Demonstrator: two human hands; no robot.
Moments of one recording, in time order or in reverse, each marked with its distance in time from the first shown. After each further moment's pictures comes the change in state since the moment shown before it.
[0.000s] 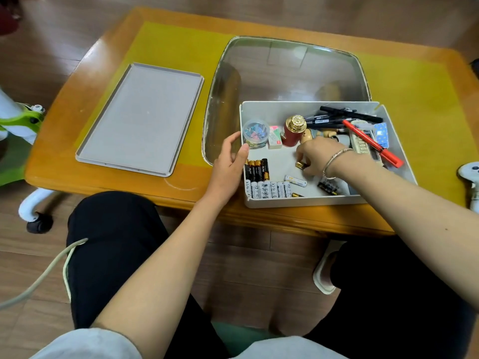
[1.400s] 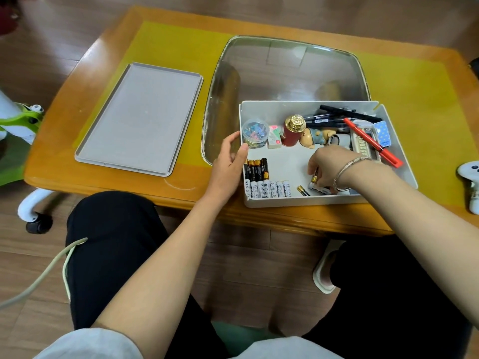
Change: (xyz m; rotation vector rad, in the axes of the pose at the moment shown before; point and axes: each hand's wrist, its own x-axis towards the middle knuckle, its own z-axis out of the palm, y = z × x) left_hand -0.001 0.002 0.001 -0.021 -0.007 -0.004; right_hand -0.028 0.003 -0.001 0.041 -0.100 0.090
